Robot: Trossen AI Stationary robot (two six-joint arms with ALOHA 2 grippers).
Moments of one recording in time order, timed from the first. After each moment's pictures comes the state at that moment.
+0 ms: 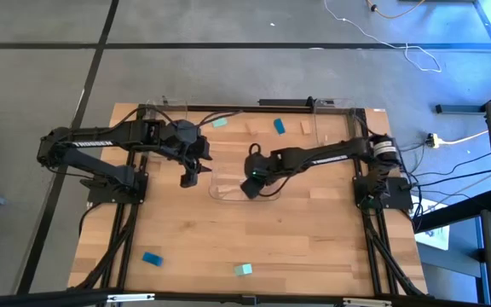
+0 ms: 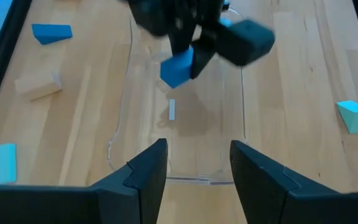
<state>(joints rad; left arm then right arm) 0.10 1.16 1.17 -0.78 0.04 0.00 0.00 1.90 1.35 -0.59 0.07 0.78</state>
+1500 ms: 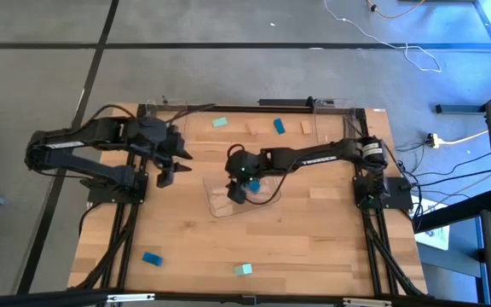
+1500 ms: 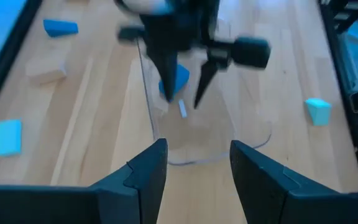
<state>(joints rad) 0.07 0.95 1.16 -0.92 0.04 -0.08 0.00 2.00 1.51 -0.33 -0.03 0.33</state>
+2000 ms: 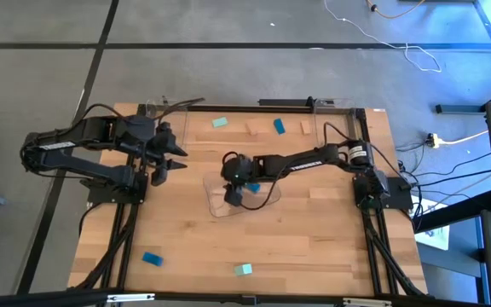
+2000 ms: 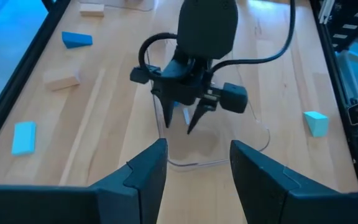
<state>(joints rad) 0.07 0.88 1.16 -0.93 0.01 -0.11 0.00 2.13 1.50 -0.23 0.08 0.22</state>
